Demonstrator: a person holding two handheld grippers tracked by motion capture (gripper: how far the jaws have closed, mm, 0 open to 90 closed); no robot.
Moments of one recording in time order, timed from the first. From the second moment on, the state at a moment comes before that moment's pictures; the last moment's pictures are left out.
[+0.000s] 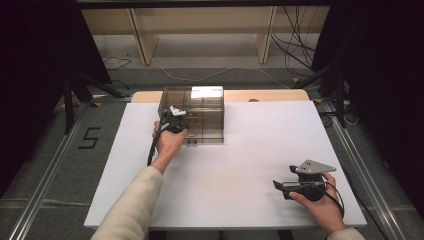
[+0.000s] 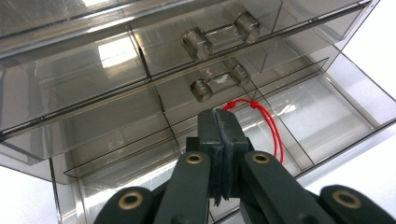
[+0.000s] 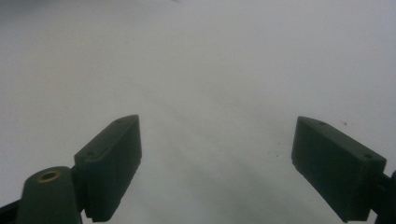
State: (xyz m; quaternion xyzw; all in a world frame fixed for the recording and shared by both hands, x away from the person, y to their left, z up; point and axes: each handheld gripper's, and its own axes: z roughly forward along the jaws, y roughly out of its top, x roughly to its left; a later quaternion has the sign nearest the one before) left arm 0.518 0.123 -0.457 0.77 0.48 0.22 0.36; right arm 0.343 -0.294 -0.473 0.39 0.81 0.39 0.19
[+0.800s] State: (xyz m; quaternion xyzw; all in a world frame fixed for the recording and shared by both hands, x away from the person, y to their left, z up) left arm 0.522 0.119 -0.462 0.77 0.48 0.23 0.34; right arm 0.343 -0.294 -0.473 0.39 0.81 0.39 0.19
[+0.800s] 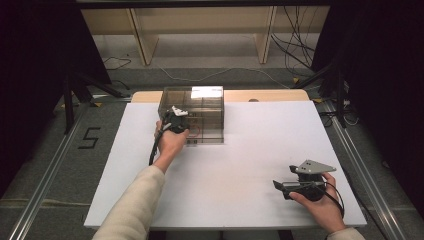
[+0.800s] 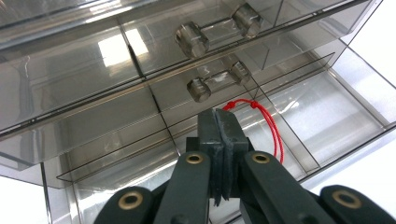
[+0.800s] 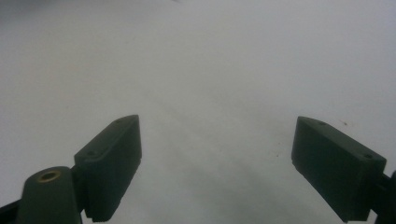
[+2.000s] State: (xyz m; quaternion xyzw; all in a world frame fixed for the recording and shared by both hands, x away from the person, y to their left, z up) left arm 0.527 0.115 -0.472 0.78 0.48 0.22 0.33; right arm 0.343 -0.294 -0.473 0.39 0.81 0.39 0.19
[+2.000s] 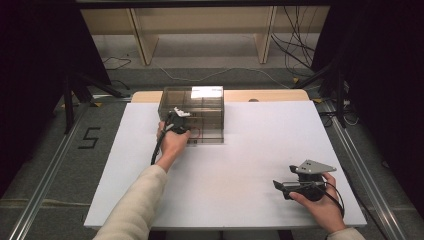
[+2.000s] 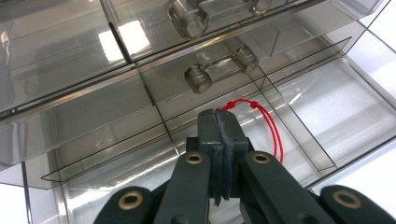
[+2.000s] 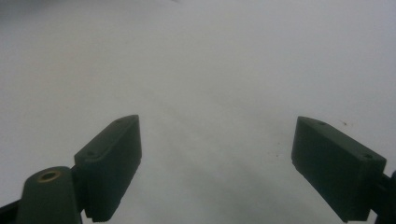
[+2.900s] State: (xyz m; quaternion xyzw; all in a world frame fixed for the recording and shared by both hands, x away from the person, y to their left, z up) left arm 0.531 0.111 -0.479 0.79 0.48 0.23 0.31; right arm 0.343 -0.294 -0.473 0.39 0.81 0.39 0.19
